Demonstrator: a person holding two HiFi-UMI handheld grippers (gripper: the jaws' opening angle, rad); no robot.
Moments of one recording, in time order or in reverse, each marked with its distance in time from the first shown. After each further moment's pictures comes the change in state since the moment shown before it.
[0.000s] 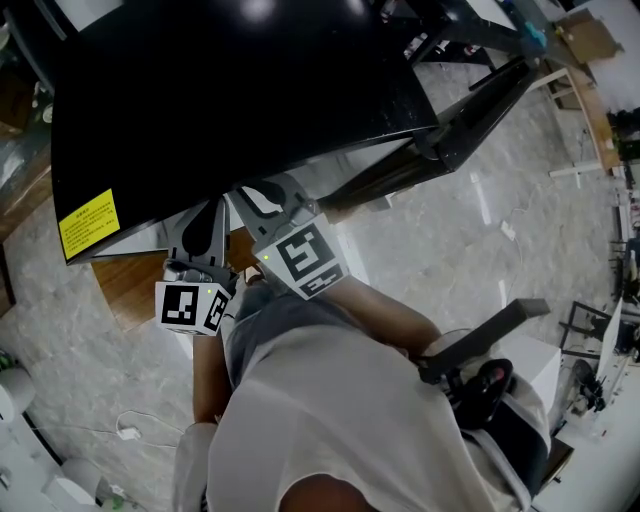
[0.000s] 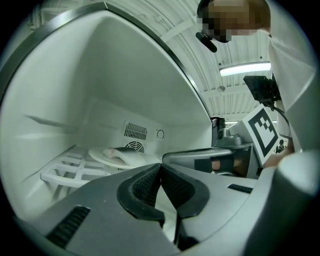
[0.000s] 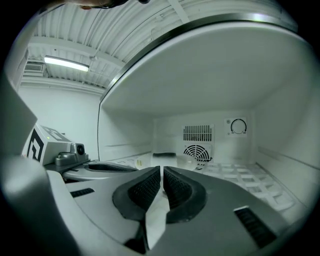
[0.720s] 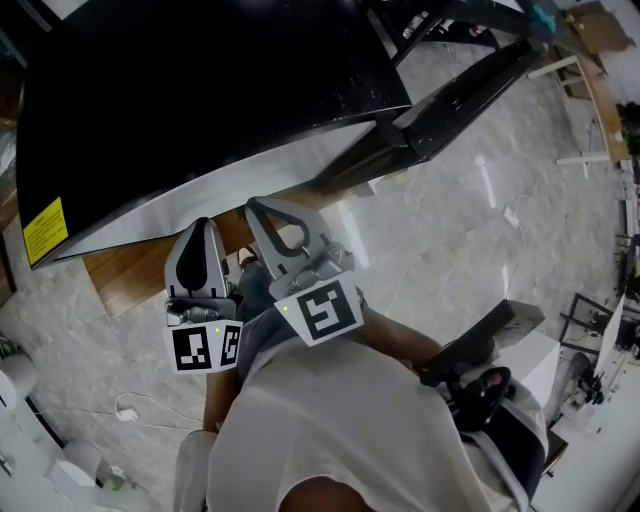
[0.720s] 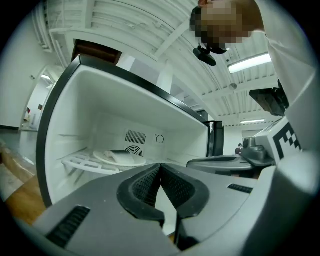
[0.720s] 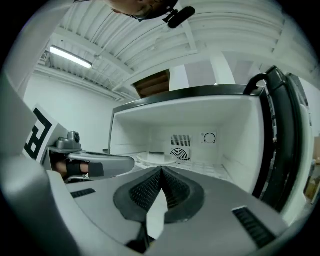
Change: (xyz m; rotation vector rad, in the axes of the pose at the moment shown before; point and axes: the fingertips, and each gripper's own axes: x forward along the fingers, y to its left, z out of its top) left arm -0.015 -0.059 -0.001 -0.019 -0.048 0.204; right arm -0.099 -0.021 -0.024 -0.117 0.000 -0.088
